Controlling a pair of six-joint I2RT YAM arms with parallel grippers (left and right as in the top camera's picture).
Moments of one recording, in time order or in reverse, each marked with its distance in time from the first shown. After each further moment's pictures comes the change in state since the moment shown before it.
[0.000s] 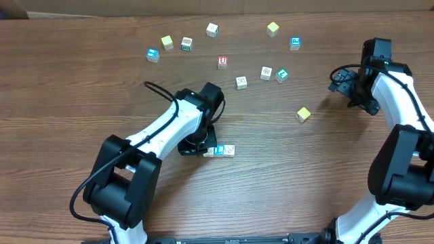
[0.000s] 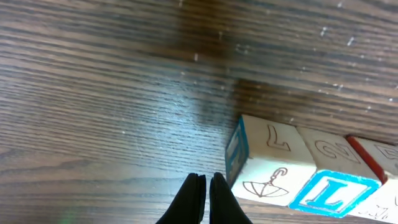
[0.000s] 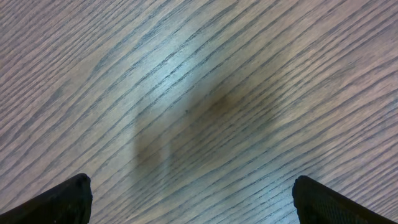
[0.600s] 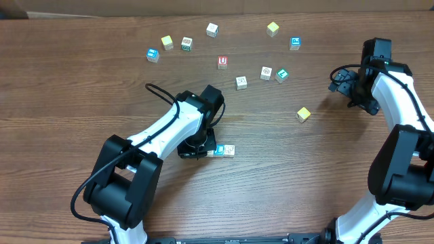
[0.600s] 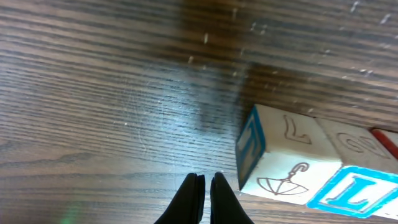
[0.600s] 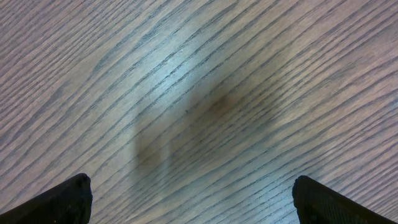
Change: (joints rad) left arm -0.003 0.000 -0.024 -0.005 0.003 0.000; right arm 0.000 0.000 0.000 0.000 0.000 0.000
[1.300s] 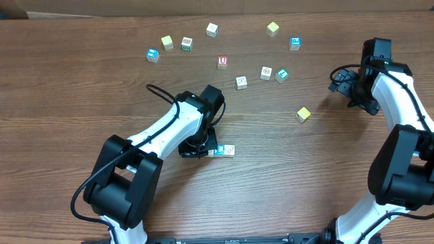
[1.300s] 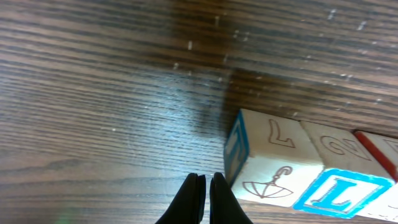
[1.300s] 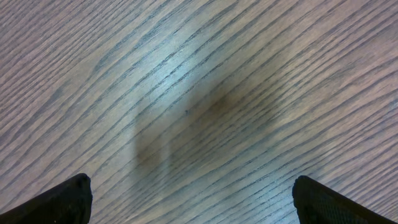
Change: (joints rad) left arm 0.000 0.000 -0.001 0.026 0.019 0.005; right arm 0.000 0.000 0.000 0.000 0.000 0.000
